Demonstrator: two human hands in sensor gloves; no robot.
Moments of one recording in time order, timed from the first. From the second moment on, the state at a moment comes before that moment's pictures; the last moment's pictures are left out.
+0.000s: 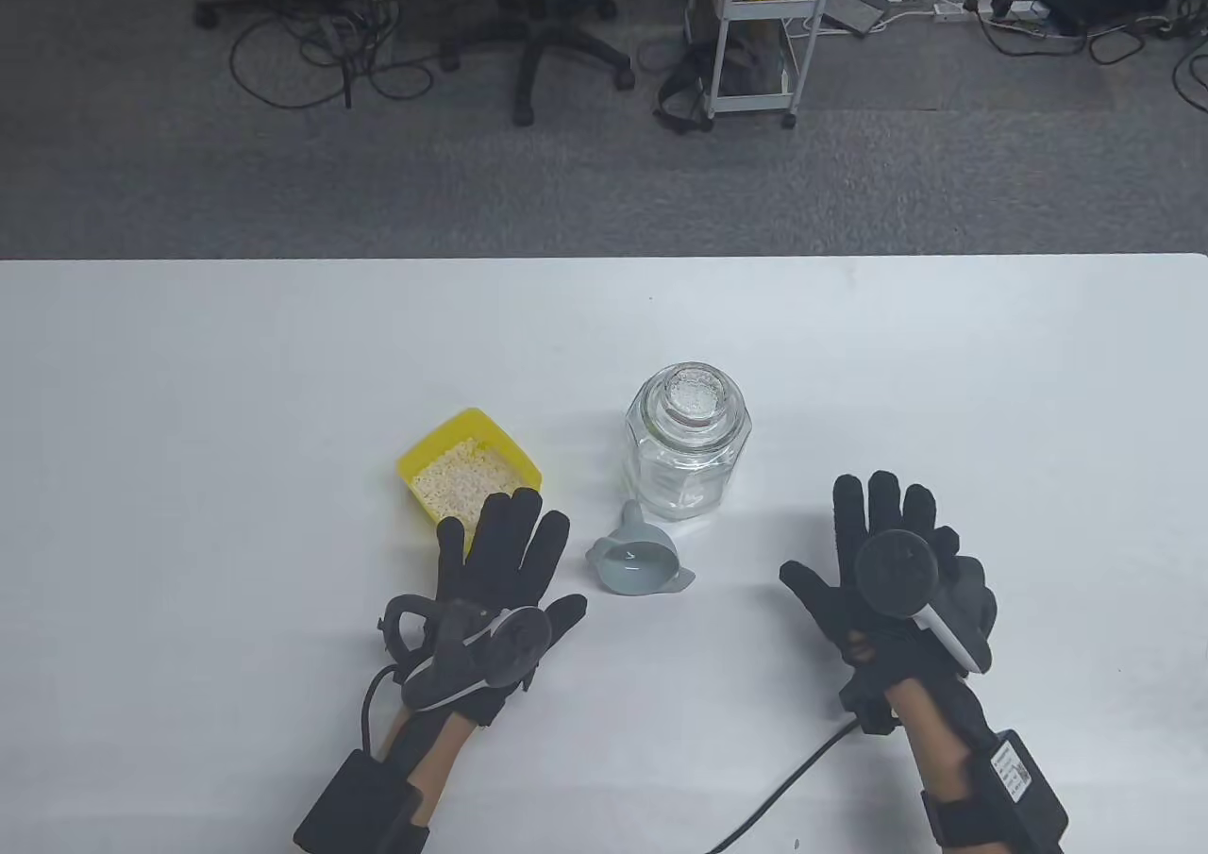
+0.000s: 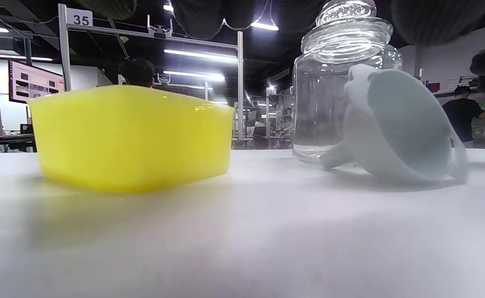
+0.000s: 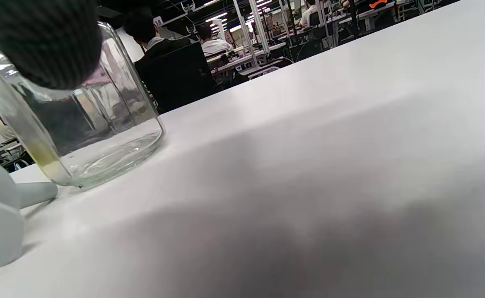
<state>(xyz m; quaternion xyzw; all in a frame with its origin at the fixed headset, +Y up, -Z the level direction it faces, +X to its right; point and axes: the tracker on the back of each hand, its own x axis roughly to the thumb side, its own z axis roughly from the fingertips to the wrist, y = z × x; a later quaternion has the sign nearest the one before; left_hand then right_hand) -0.137 -0.738 -0.190 0.07 -0.18 0.02 0.98 0.241 -0.738 -0.217 -0.03 0.05 0.99 0.16</state>
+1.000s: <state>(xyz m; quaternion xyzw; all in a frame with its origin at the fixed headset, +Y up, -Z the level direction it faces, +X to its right) -0.139 -0.738 -0.191 0.05 -0.17 0.03 0.98 0.242 -0.740 -0.218 -0.02 0.06 0.98 0.17</state>
